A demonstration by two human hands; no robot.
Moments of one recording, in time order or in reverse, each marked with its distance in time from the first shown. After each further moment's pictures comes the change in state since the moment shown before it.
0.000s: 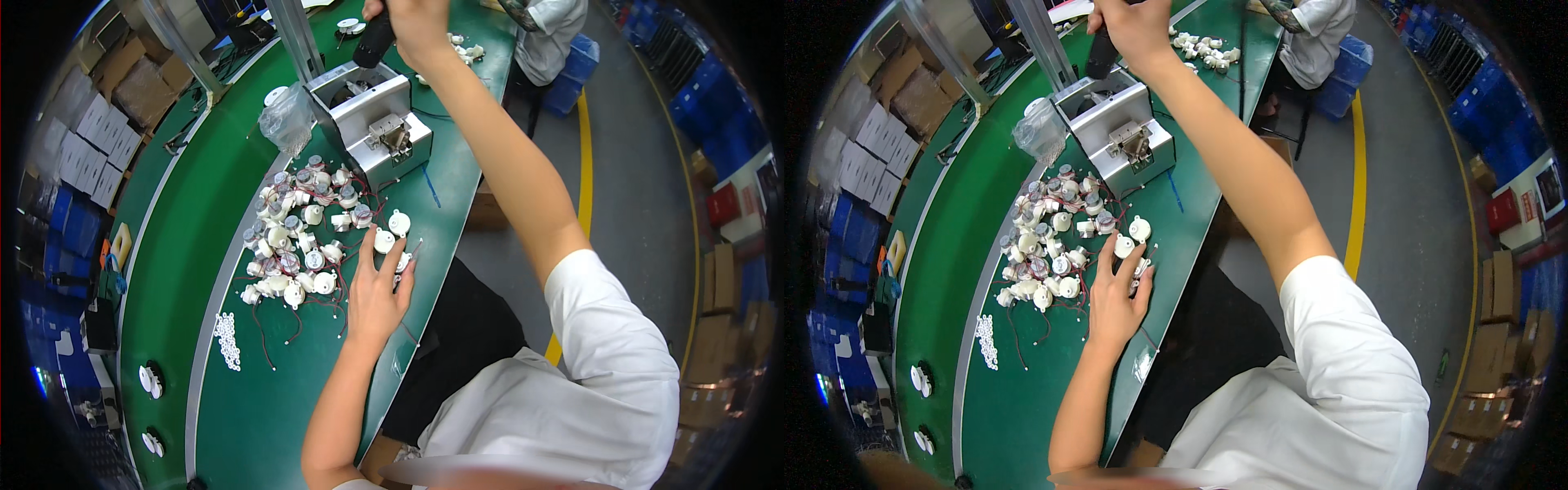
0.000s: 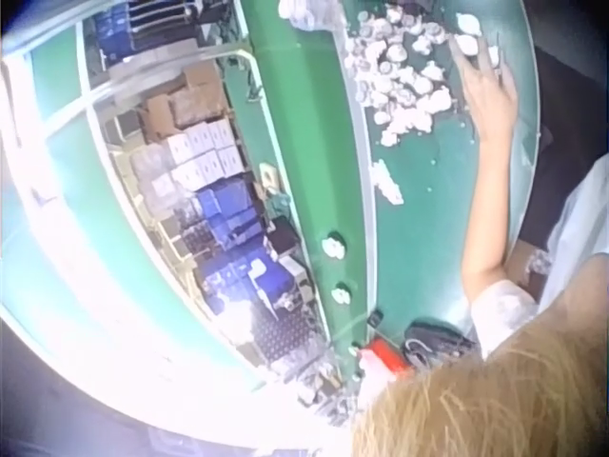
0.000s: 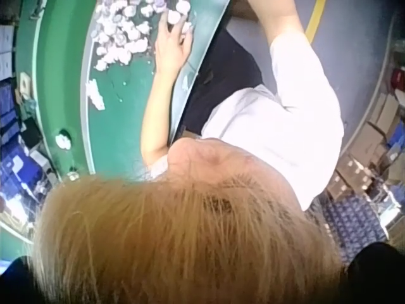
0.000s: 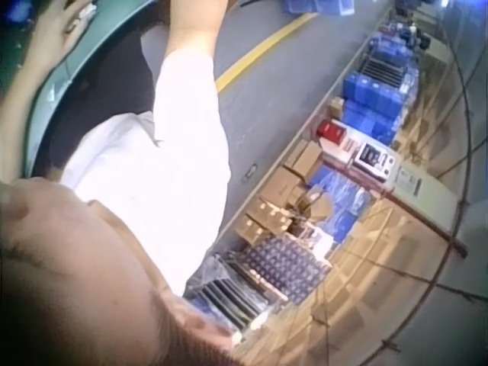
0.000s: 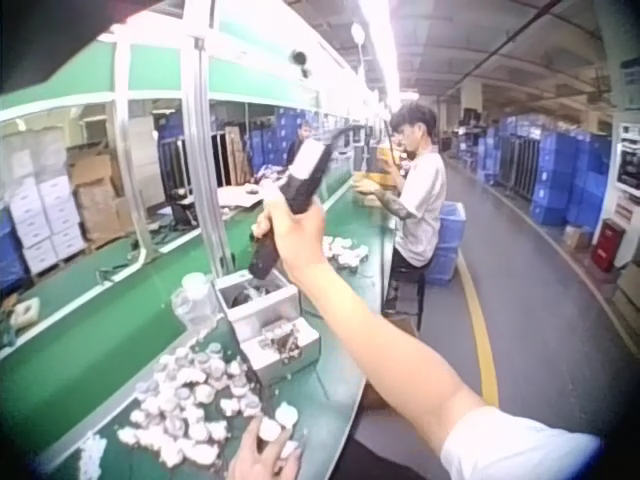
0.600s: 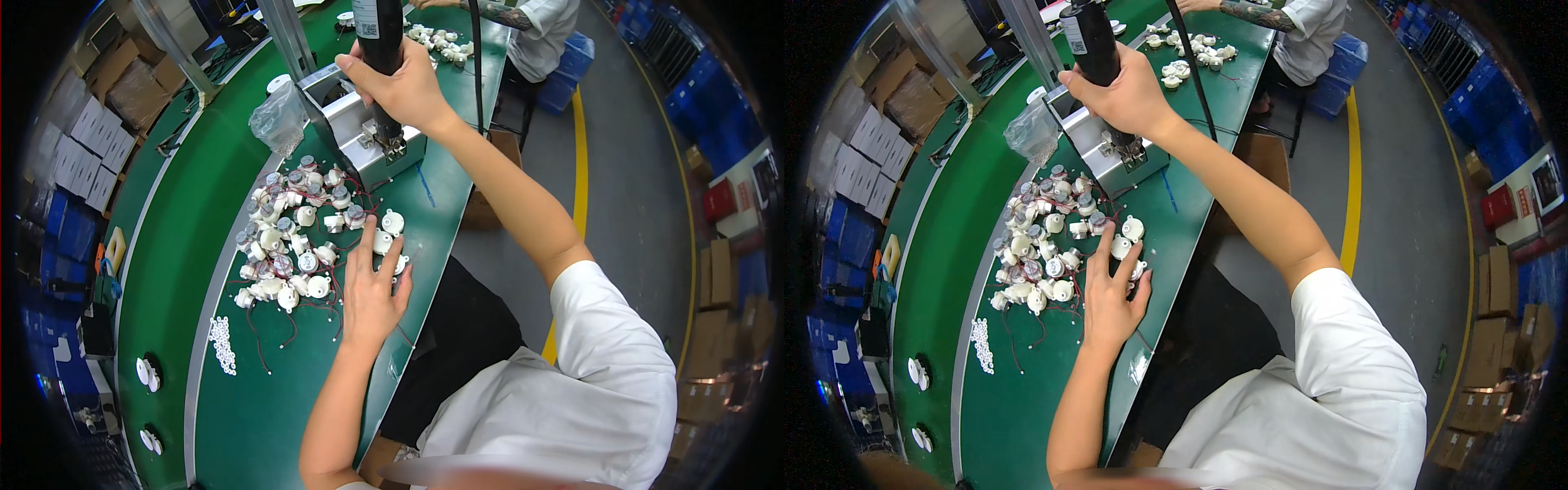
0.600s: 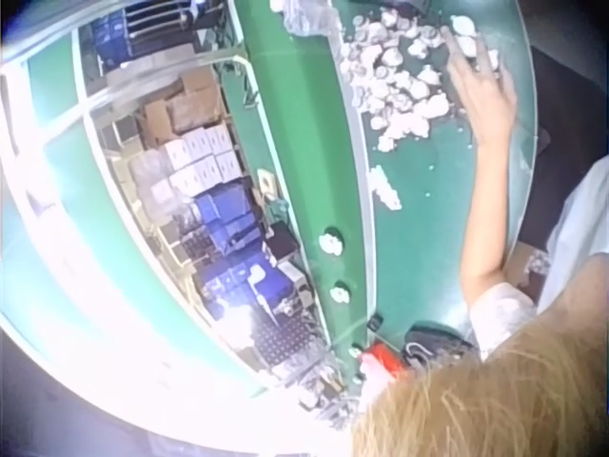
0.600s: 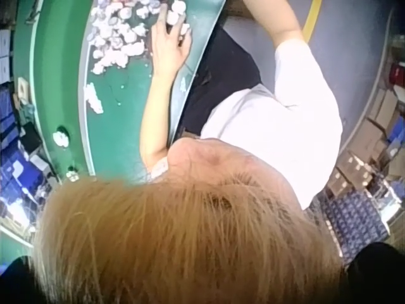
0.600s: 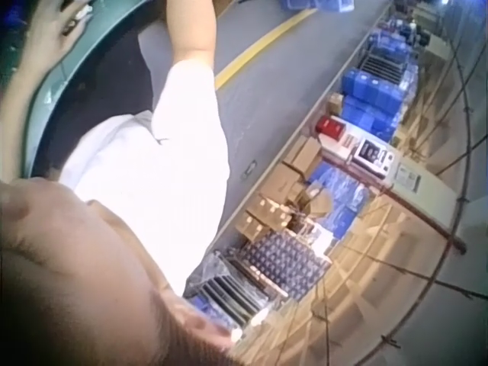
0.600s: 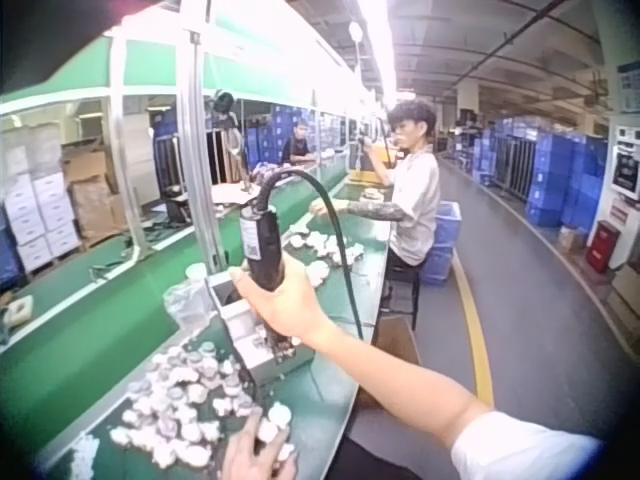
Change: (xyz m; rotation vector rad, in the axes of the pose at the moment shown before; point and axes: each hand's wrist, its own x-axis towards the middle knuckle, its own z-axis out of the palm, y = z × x) left_hand 0.006 -0.003 -0.001 0.067 -0.006 0.140; right_hand -0.082 -0.003 -0.025 -0.430 -0.354 -0.007
